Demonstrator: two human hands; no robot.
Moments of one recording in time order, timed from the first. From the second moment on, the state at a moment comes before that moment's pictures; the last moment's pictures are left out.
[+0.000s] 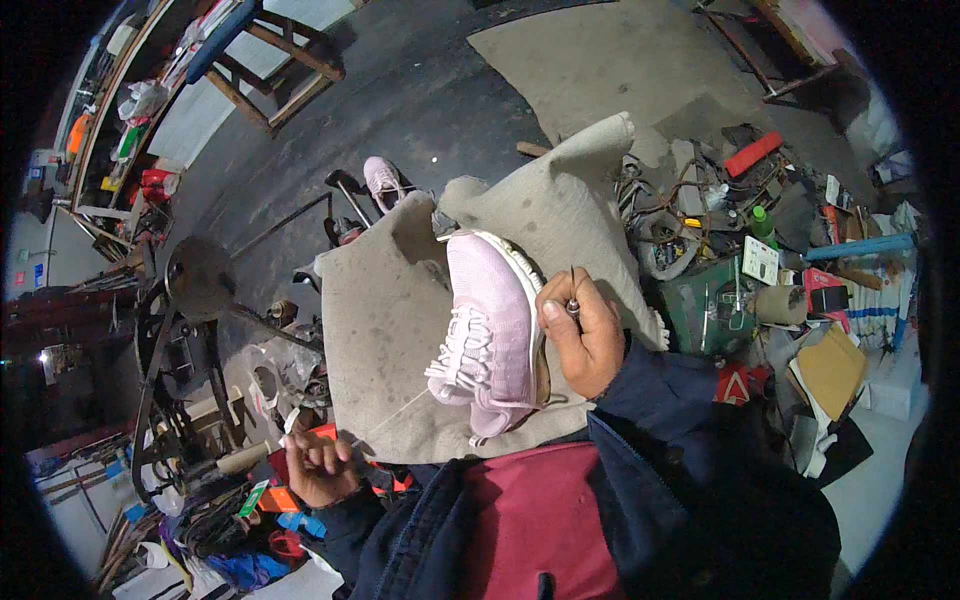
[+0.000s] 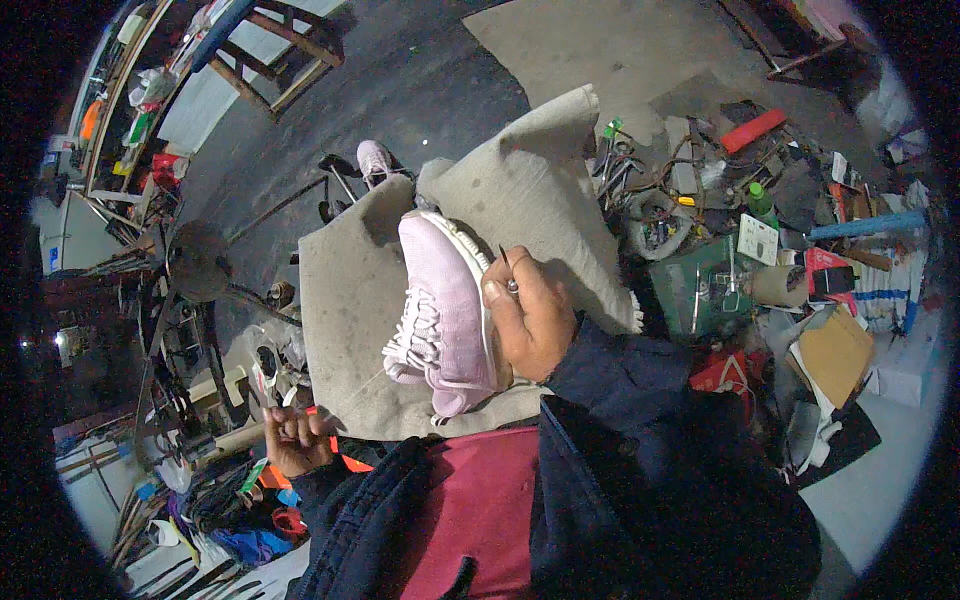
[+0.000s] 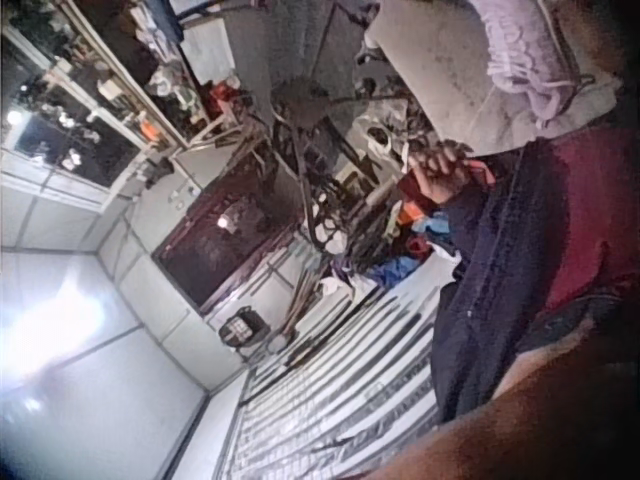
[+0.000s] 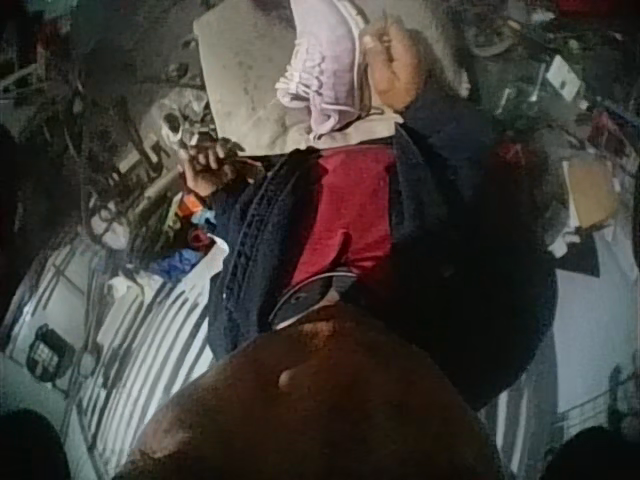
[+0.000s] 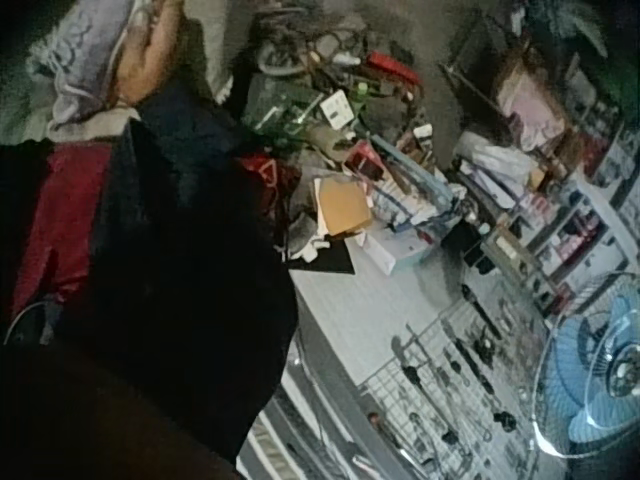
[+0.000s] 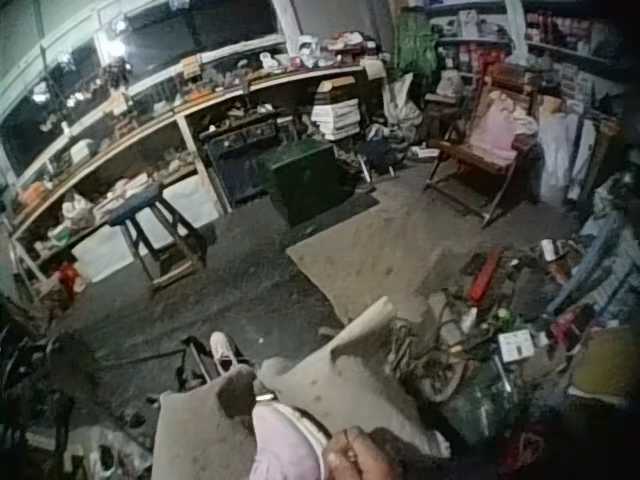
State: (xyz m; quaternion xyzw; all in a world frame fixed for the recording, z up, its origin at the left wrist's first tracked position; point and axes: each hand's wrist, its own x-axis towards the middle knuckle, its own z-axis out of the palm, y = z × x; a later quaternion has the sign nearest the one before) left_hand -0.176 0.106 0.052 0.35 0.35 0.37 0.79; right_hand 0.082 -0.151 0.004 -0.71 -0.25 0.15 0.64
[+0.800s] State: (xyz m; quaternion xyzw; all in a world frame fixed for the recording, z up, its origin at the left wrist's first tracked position) left_hand -0.244 0.079 0.024 0.46 0.45 0.24 0.73; right_hand 0.083 -0.146 0.002 -0.70 -0.27 0.15 0.65
